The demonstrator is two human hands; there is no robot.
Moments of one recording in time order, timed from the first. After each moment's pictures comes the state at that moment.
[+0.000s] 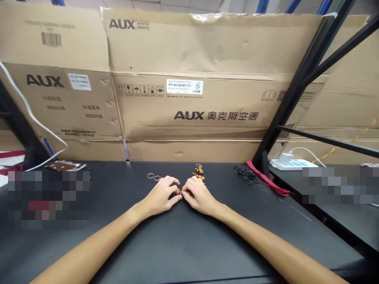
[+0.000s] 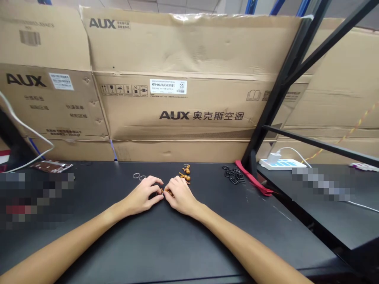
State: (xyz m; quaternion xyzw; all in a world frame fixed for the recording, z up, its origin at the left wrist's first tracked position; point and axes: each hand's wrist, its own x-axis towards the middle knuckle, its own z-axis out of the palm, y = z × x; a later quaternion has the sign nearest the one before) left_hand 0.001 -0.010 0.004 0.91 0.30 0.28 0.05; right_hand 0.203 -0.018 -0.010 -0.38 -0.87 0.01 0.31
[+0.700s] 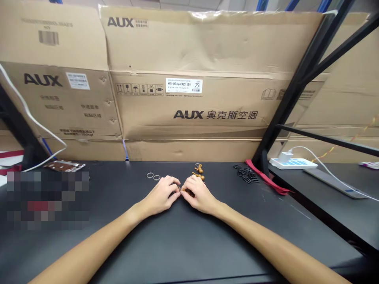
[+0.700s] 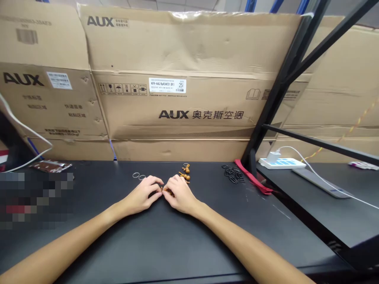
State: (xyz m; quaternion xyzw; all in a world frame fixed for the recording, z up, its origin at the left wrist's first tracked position) left_hand 0.003 -0.009 0.004 0.91 0.29 0.28 0.07; right_hand 0.204 -0.020 -0.007 -0.36 -0.87 0.02 0.33
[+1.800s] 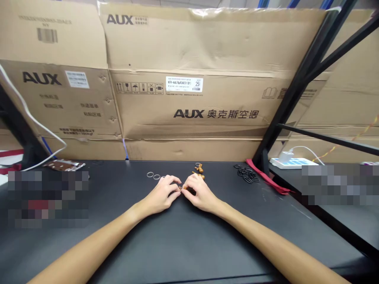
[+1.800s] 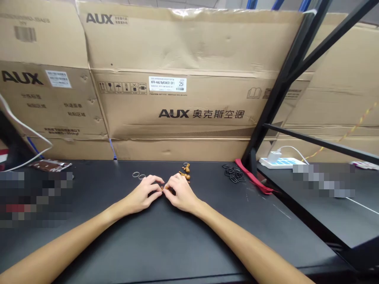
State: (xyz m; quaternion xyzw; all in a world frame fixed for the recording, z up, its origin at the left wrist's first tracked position) left_hand 0.002 -0.008 0.002 0.91 0.29 0.29 0.08; right_hand 0.205 -0.019 -0.004 -0.36 -0.86 0.05 0.36
